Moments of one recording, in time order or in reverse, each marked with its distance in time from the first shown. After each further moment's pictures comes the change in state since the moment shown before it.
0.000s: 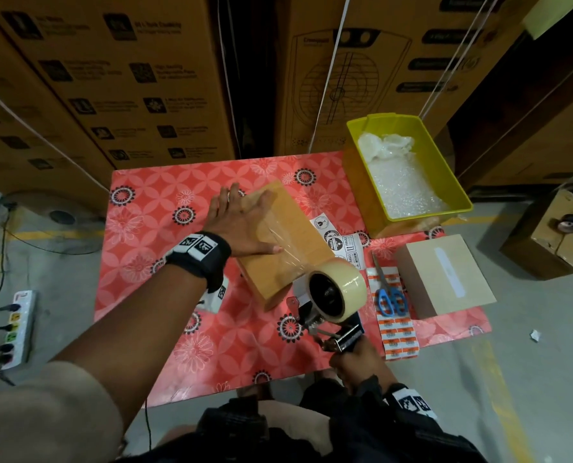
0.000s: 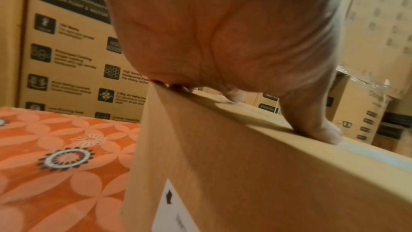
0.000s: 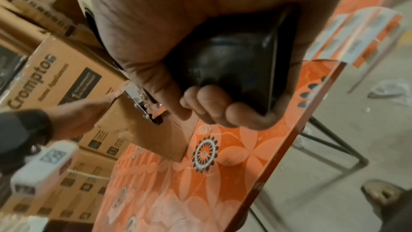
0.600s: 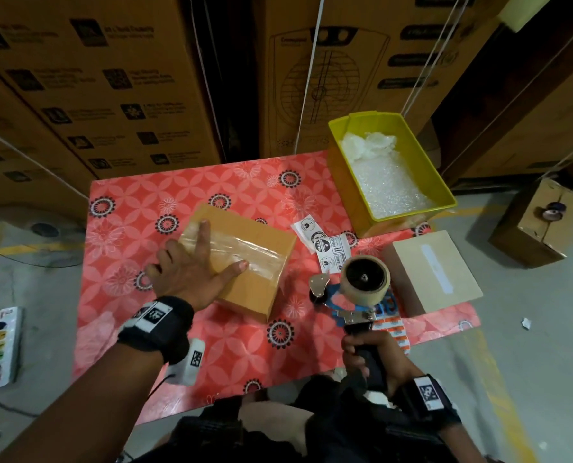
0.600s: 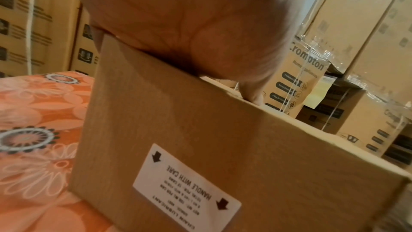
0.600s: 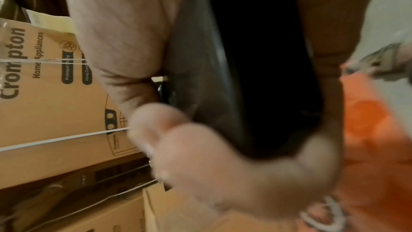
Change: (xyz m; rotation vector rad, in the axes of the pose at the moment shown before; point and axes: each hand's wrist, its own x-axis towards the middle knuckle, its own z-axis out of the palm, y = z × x) left_hand -0.064 -0.012 0.049 -0.063 0.124 -0.348; right_hand 0.013 0.009 -0.057 0.875 -0.424 0.409
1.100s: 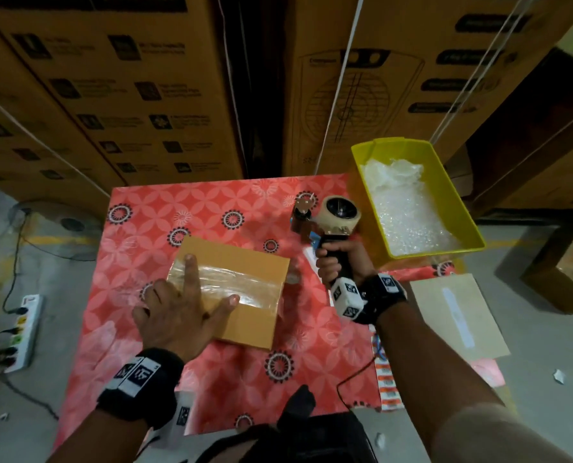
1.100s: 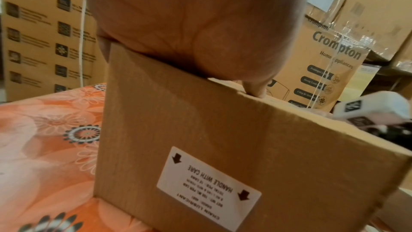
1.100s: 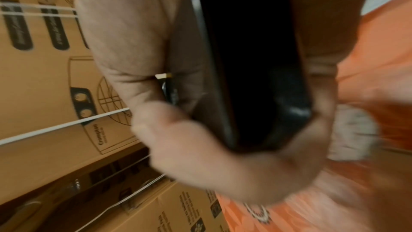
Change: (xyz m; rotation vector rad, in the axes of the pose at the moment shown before) left_hand -0.023 -0.010 0.024 0.004 0.112 -0.158; right_hand 0.126 -0.206 0.064 0.013 -0.409 0.016
